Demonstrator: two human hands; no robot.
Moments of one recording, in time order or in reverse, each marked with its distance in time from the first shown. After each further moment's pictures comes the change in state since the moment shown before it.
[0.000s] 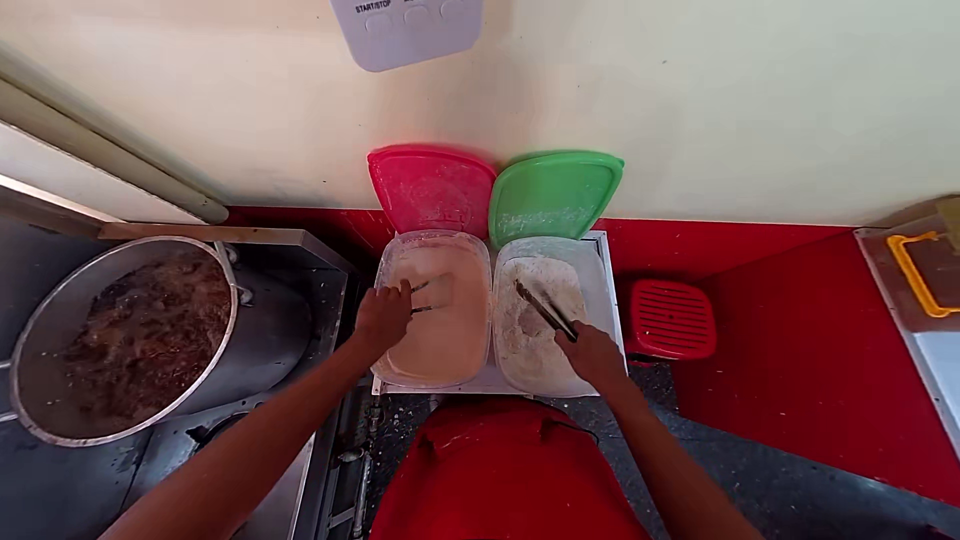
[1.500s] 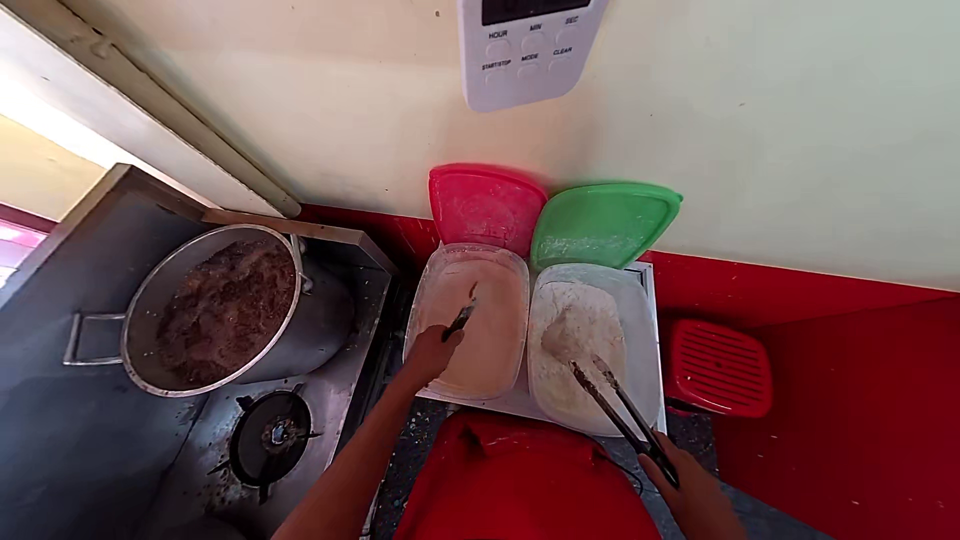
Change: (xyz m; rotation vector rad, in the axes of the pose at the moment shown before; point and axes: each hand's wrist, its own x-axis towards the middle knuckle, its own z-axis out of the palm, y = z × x) left_hand -0.048 0.016 0.029 -1.091 -0.105 -0.276; right_hand -0.079 0.142 0.045 0.100 0.033 -0.220
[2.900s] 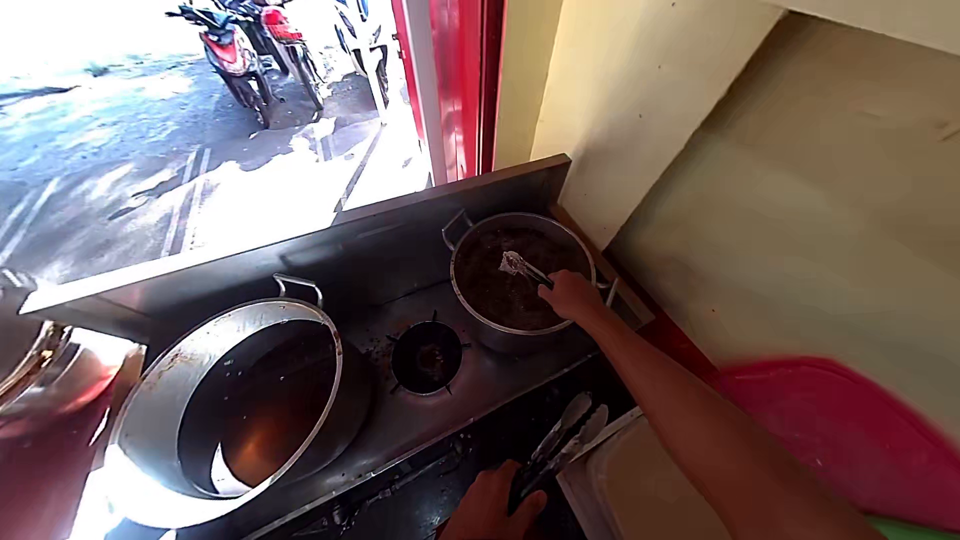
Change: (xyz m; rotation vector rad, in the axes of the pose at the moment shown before) left_hand -0.211 -0.208 -0.028 -0.501 0.375 -0.023; right_hand 0.090 -0.740 0.211 -0.685 -0.249 -0.915
